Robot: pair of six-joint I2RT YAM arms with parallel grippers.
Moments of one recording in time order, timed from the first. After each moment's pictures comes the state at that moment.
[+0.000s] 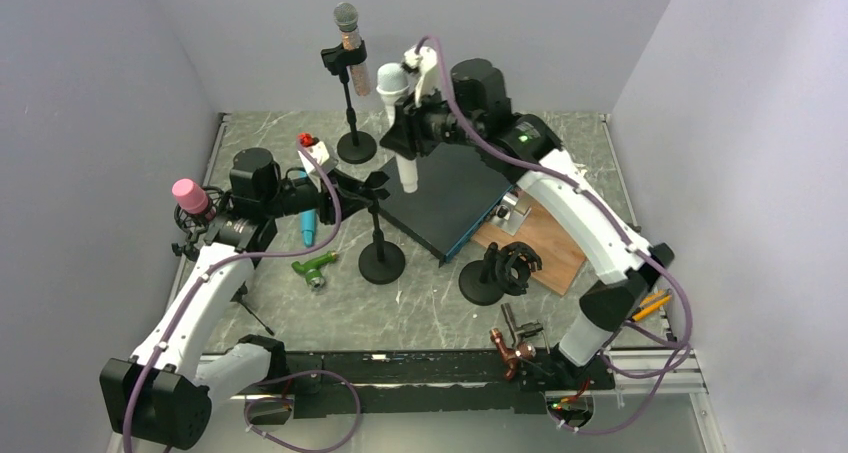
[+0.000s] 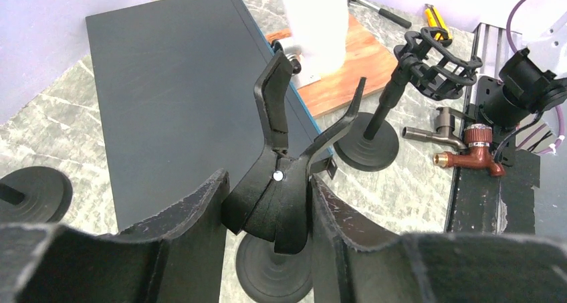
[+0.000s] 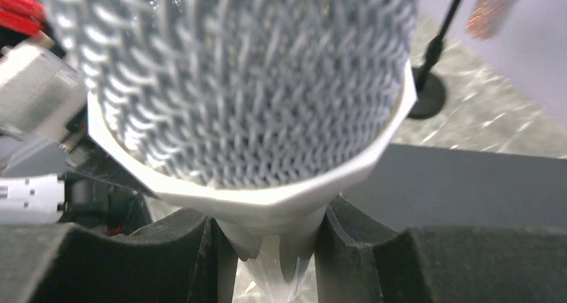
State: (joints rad) left arm -0.23 1.04 0.93 -0.12 0.91 0.14; right arm 0.72 1.68 1.97 -0.62 -0.38 0.08
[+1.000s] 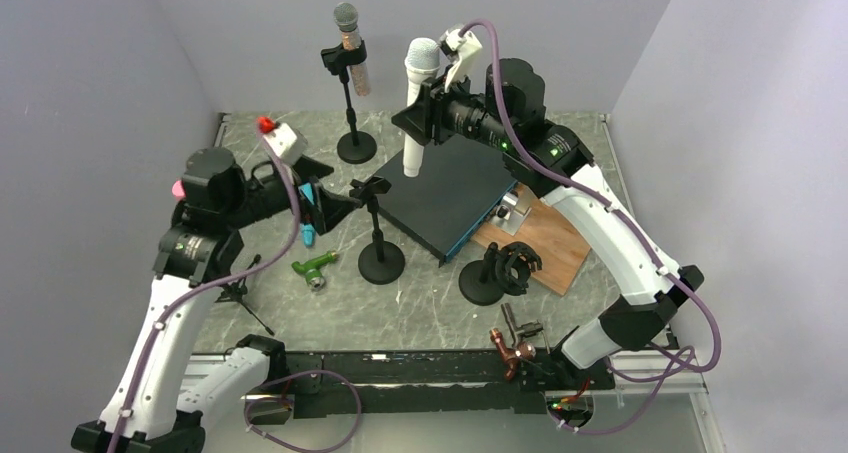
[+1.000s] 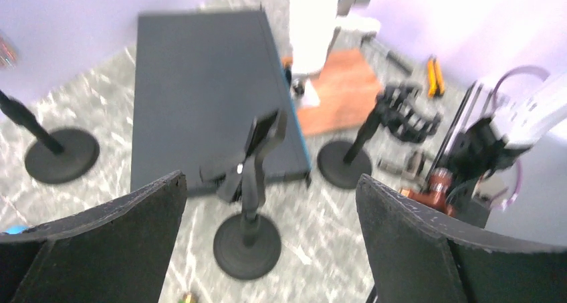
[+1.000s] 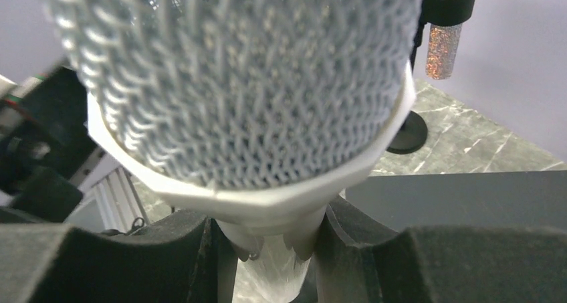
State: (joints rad) left arm -0.25 0.88 1.14 -0.48 0.72 0.02; right arm 0.71 1.52 1.89 -0.48 -0.24 0.19
